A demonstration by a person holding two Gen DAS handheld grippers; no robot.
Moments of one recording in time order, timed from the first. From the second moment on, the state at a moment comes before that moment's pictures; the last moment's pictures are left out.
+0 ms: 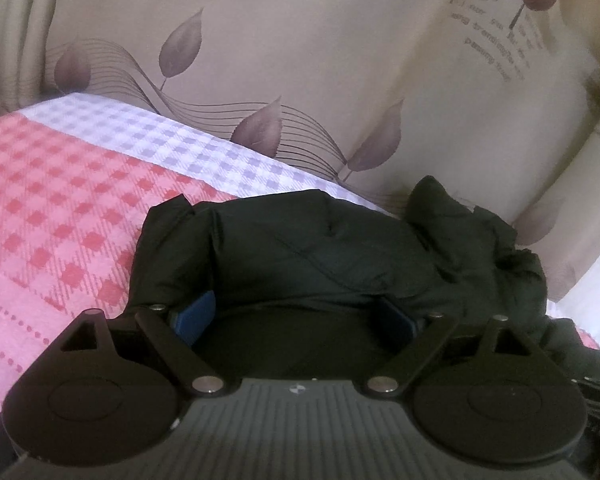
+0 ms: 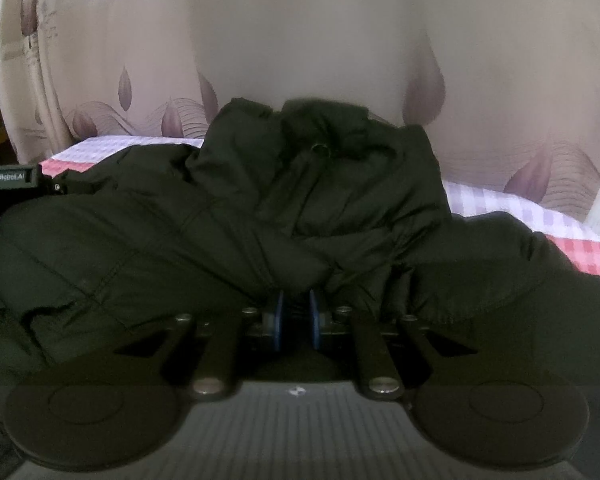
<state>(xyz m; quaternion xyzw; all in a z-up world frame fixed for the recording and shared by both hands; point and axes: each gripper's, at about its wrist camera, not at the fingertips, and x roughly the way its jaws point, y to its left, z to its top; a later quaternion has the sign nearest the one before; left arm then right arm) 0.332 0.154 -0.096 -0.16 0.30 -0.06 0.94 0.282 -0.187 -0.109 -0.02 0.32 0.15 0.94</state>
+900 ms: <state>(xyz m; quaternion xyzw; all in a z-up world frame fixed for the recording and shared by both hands) 0.046 0.215 -0.021 -0.05 0.22 -0.08 0.97 -0.091 -0.313 -0.042 0.06 0.25 0.14 0.96</state>
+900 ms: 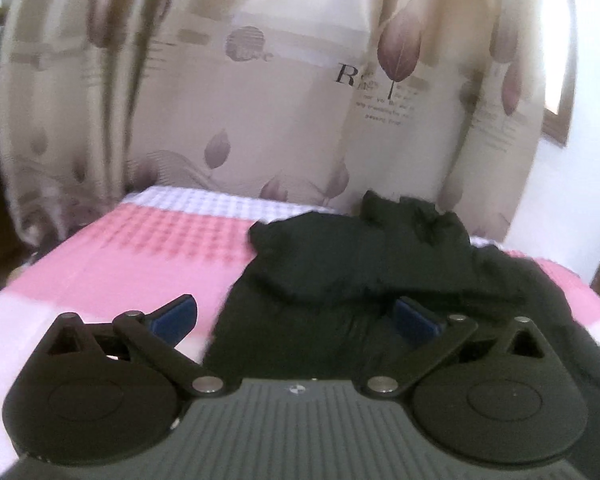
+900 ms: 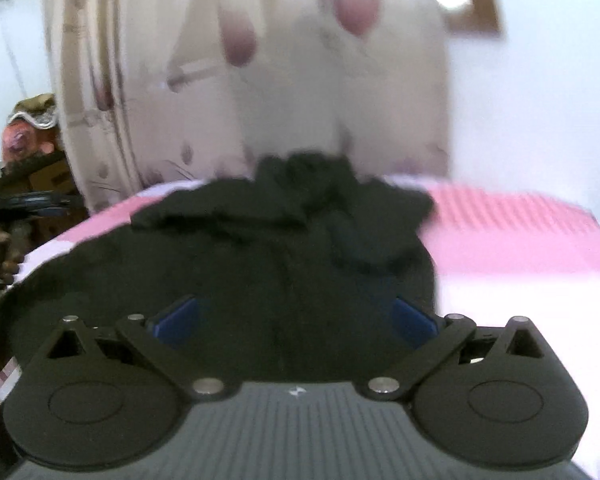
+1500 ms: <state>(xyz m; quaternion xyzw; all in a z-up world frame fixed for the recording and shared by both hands) -0.036 0.277 -0.098 -0.17 0.33 -0.17 0.91 -0.166 -0.348 -0.119 0.30 0.31 0.13 0.90</state>
